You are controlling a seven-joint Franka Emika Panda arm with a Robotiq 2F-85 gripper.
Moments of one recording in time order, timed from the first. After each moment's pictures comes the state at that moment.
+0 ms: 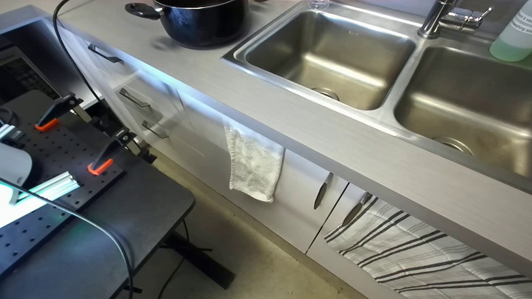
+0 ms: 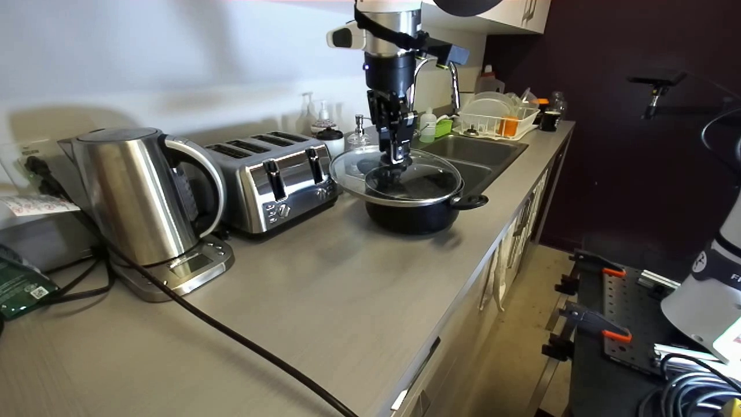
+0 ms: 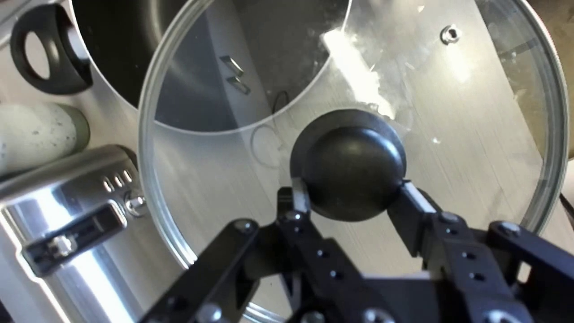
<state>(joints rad) 0.16 0.10 0.20 -2.00 -0.29 2.10 -0.50</state>
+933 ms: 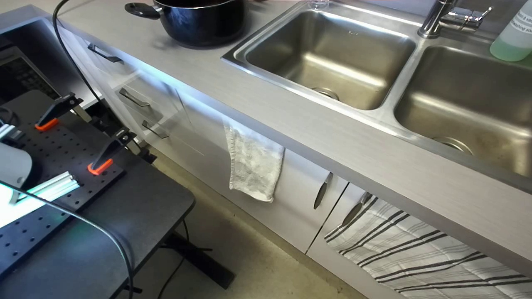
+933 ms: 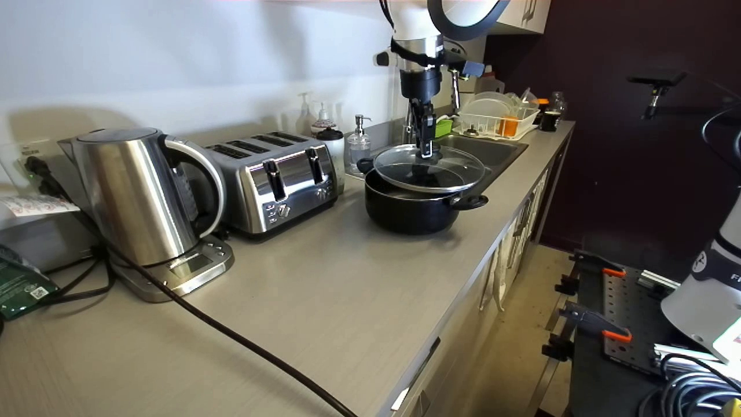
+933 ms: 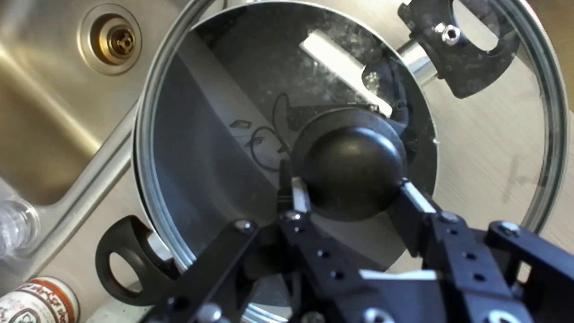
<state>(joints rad) 0.05 0.09 0.07 -2.05 -0.28 2.09 -0.42</state>
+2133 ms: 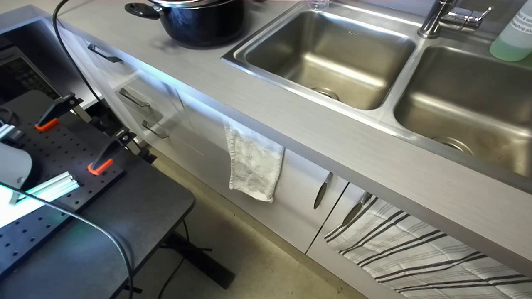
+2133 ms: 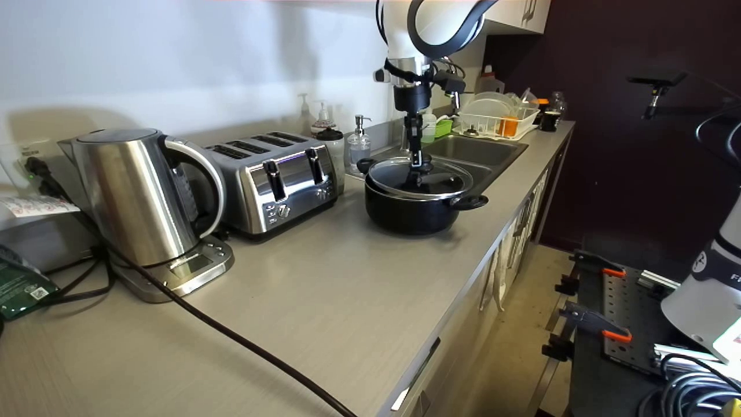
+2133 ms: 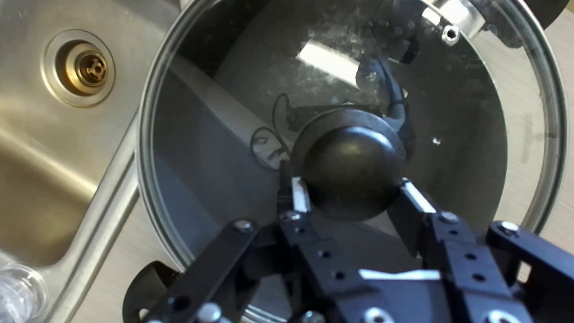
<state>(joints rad) -0.01 0.23 0.05 -1.95 -0.18 2.11 -0.36</state>
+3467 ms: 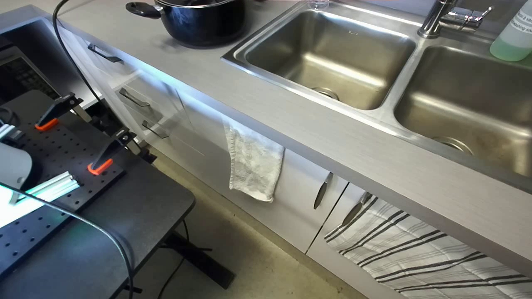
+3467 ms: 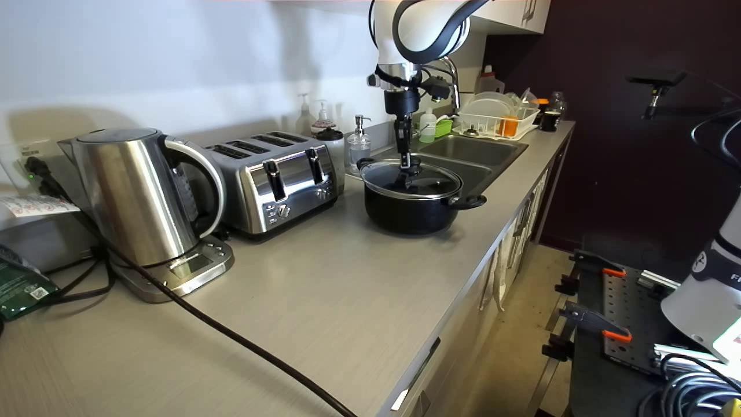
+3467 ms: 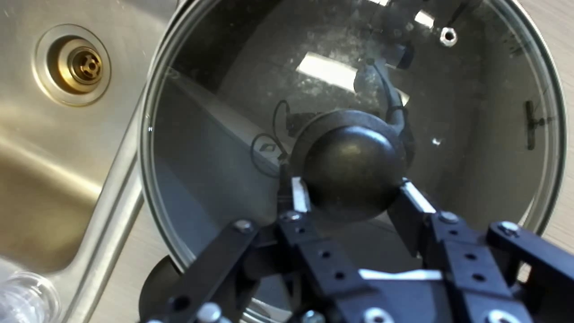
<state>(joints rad) -0.03 0.33 0.04 -1.84 -0.15 2.10 -0.33</state>
